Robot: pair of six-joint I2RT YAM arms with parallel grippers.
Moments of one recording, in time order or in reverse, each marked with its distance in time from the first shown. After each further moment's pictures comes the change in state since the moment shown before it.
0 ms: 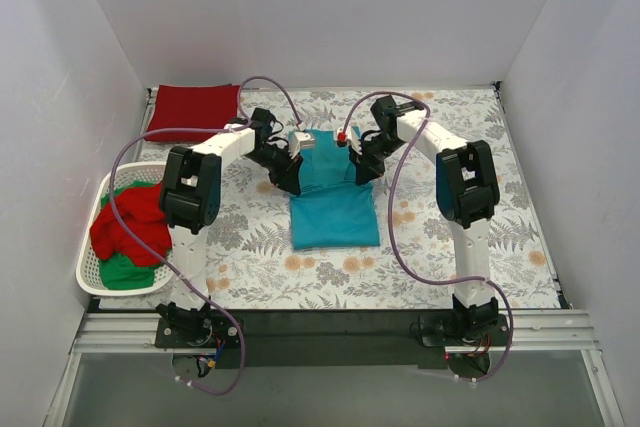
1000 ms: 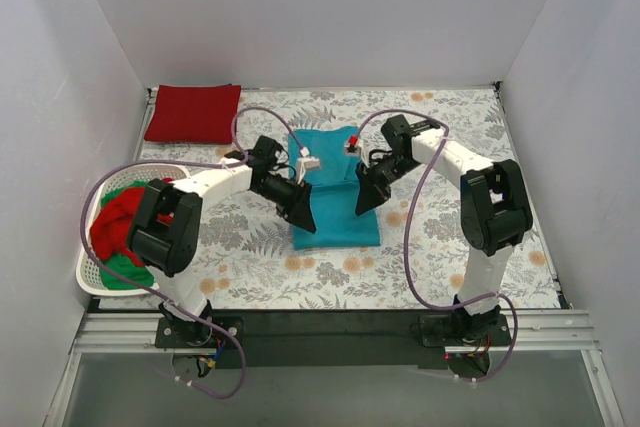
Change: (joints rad) left arm -0.124 -0.394 -0.444 0.199 0.171 -0.495; right arm 0.022 -0.307 -0.352 -0.004 -0.242 0.374
